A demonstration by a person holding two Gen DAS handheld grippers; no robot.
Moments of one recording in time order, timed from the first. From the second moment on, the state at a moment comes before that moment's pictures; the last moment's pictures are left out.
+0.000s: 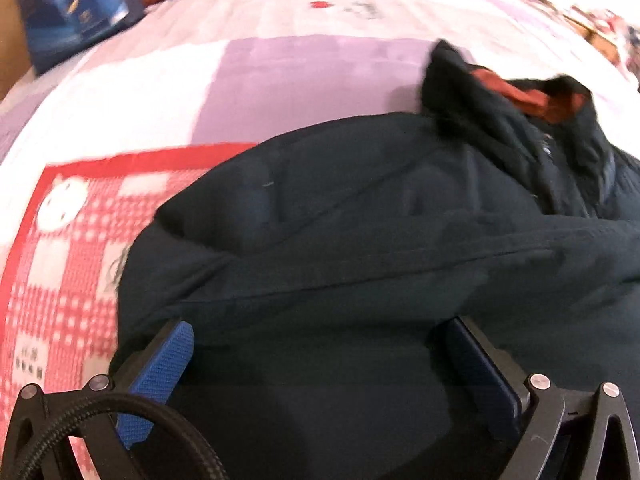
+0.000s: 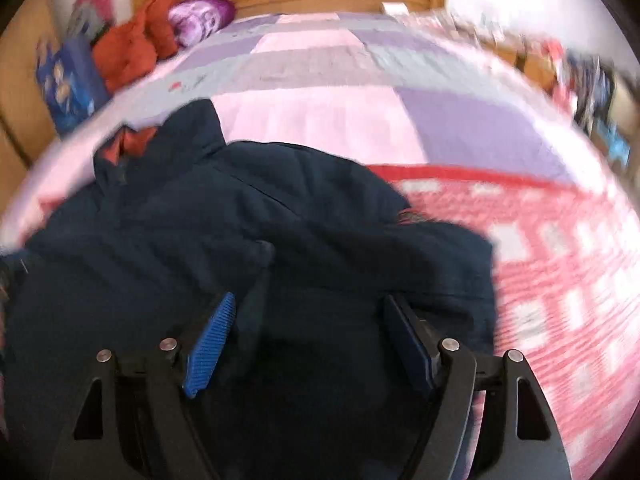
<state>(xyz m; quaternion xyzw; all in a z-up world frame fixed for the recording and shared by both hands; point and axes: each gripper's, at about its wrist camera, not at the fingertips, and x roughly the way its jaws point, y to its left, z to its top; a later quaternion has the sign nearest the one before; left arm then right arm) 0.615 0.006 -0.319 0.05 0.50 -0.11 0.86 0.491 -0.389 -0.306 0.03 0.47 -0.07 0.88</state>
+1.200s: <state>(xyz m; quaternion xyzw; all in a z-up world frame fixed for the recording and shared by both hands) 0.200 0.189 -0.293 0.02 0.56 0.06 0.83 0.117 -0.347 -0.266 0.06 0.49 -0.03 0.87</state>
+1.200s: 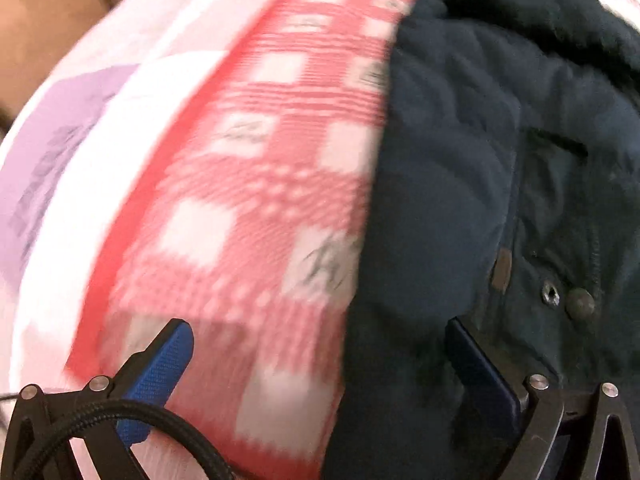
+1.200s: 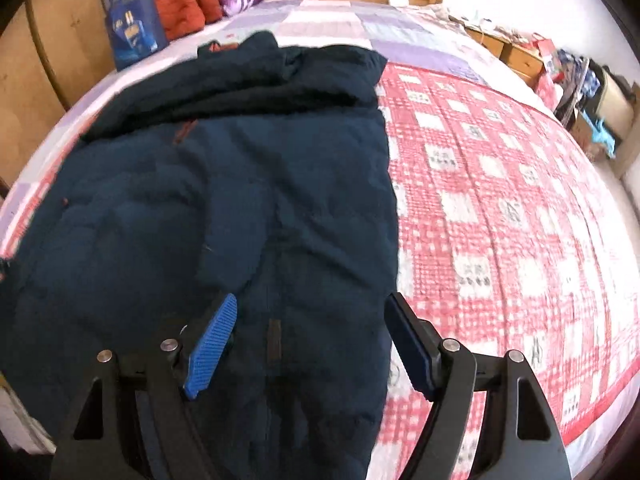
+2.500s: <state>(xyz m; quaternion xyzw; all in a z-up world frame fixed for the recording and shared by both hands) 0.028 0.216 -0.290 0.05 0.54 0.03 0.84 -0.145 -0.290 -0.271 0.05 0.54 -0.18 0.82</state>
